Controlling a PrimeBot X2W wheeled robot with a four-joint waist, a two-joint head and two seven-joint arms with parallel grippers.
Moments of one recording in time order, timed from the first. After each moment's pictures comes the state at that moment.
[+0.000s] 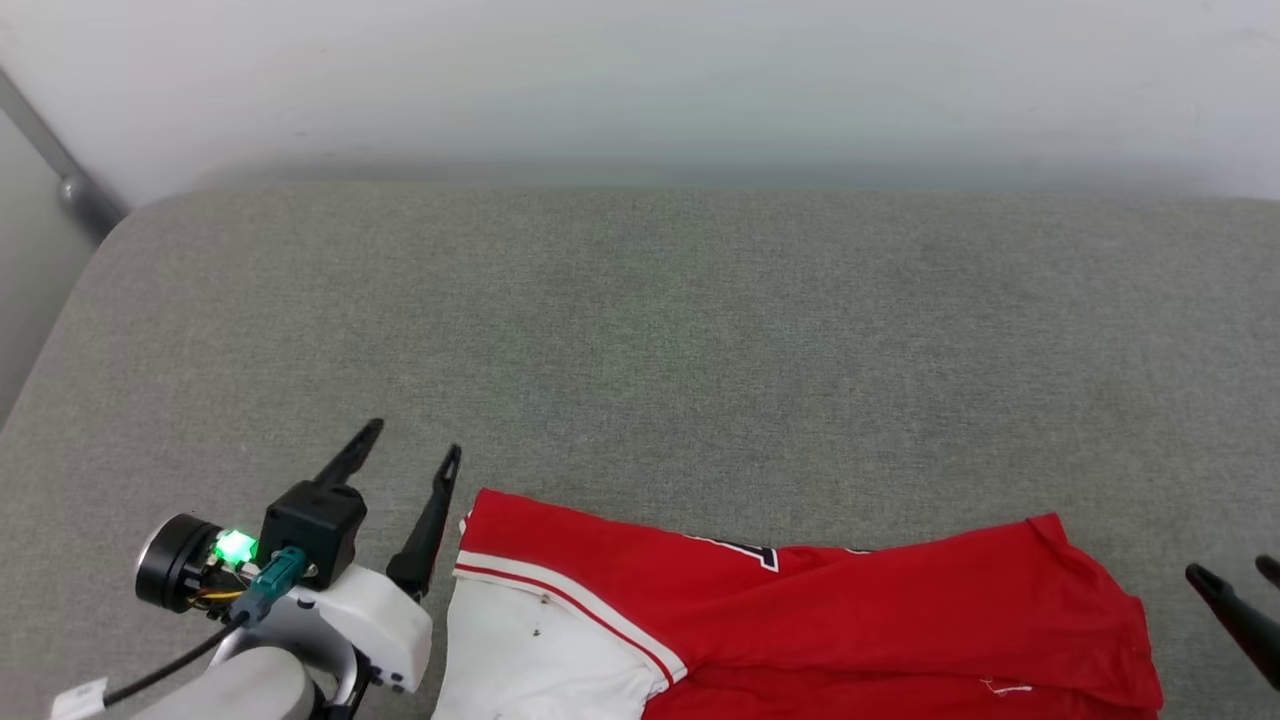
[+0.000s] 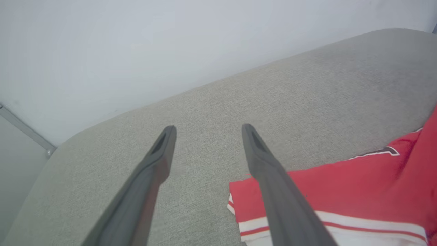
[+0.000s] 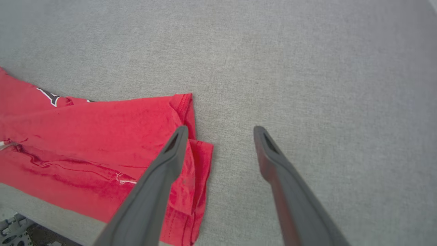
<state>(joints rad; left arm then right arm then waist) -0.46 0.81 -1.01 0.00 -0.80 0.41 -0.23 0.10 -0.71 0.02 -0.03 0.78 0.13 0.44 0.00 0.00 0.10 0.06</state>
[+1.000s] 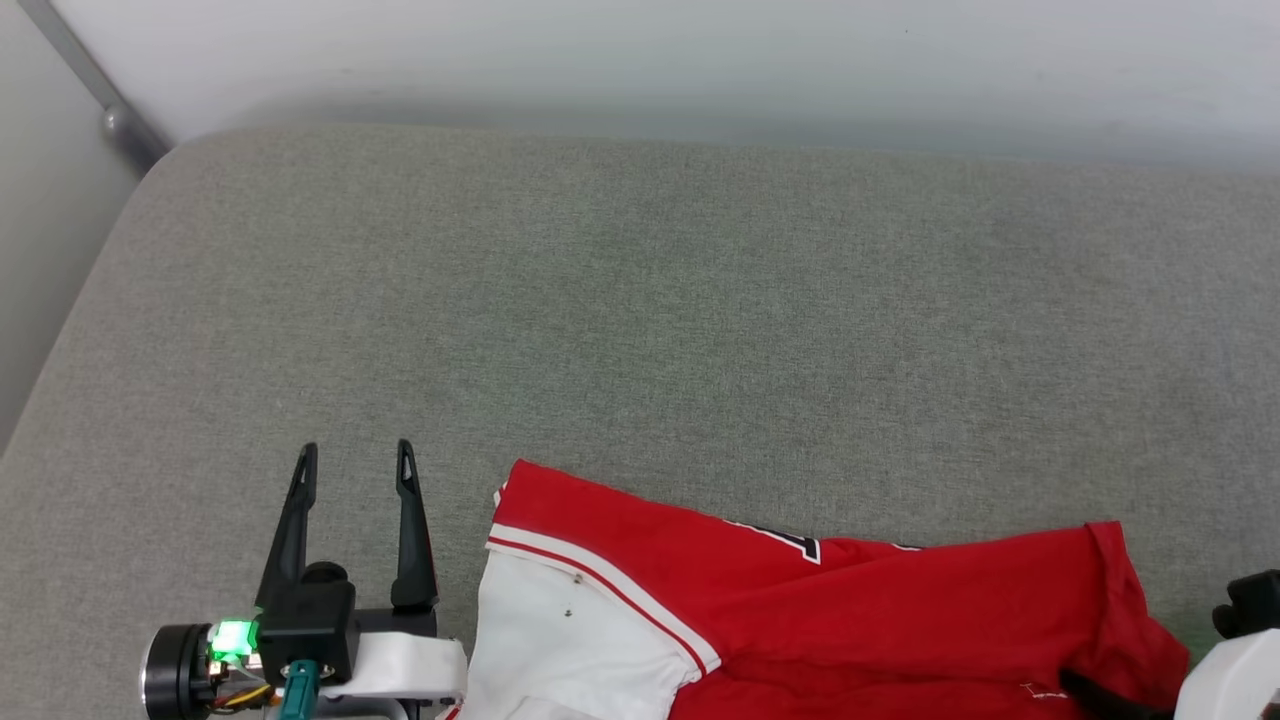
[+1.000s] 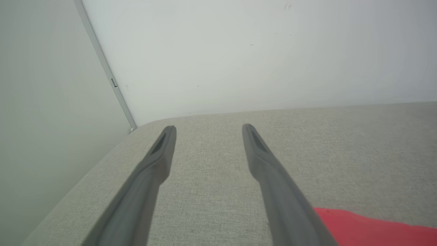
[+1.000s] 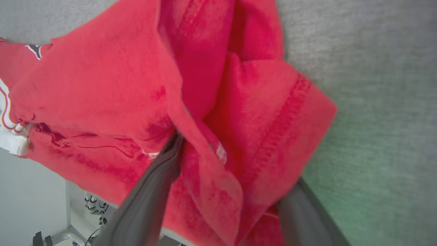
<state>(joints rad) -0.02 0.29 -0.31 -0.05 -0.19 0.39 -0.26 0.08 -0.50 0.12 0.16 0.92 0.12 0.59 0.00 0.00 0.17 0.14</state>
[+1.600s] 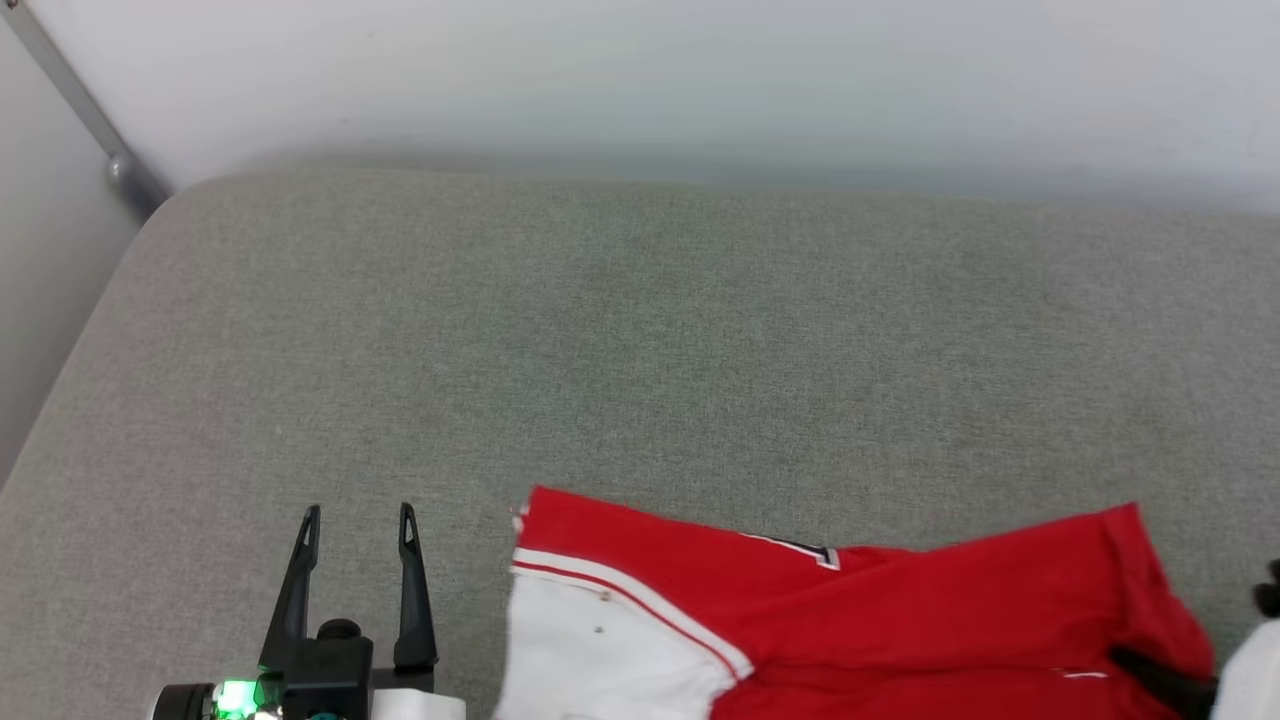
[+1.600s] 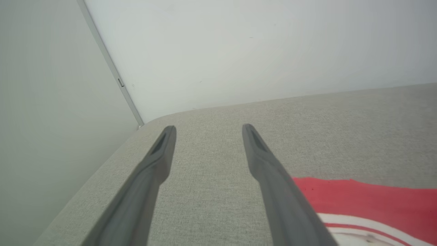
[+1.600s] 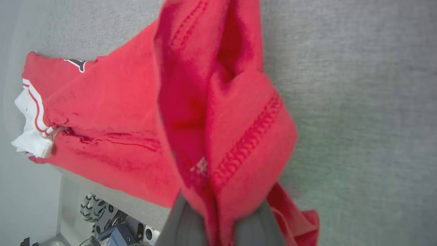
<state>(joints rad) 0.09 0.19 -0.21 -0.03 -0.03 0.33 -0.26 0.03 -0.58 0.15 0.20 0.98 0.13 0.54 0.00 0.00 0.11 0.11</state>
